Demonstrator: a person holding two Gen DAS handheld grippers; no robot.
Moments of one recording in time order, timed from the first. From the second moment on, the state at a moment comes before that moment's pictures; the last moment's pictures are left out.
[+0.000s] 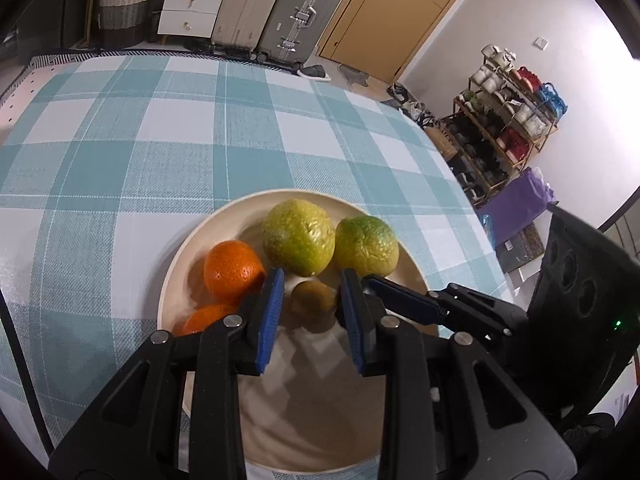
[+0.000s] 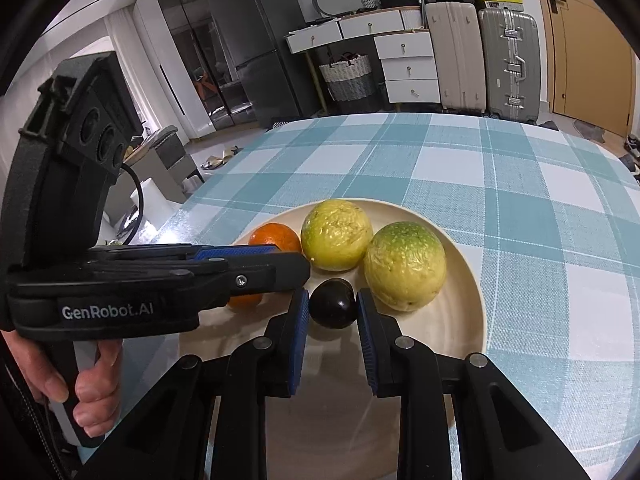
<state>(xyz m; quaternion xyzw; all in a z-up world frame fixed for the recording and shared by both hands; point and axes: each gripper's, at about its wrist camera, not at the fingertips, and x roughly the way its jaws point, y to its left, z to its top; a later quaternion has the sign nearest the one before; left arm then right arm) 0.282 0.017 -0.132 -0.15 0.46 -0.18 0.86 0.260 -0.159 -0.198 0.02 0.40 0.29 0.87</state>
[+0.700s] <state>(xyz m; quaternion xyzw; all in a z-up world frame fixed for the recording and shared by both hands) 0.220 0.017 -0.103 -0.13 0.43 -0.17 0.88 0.218 -0.191 -0.174 0.05 0.35 0.26 0.90</state>
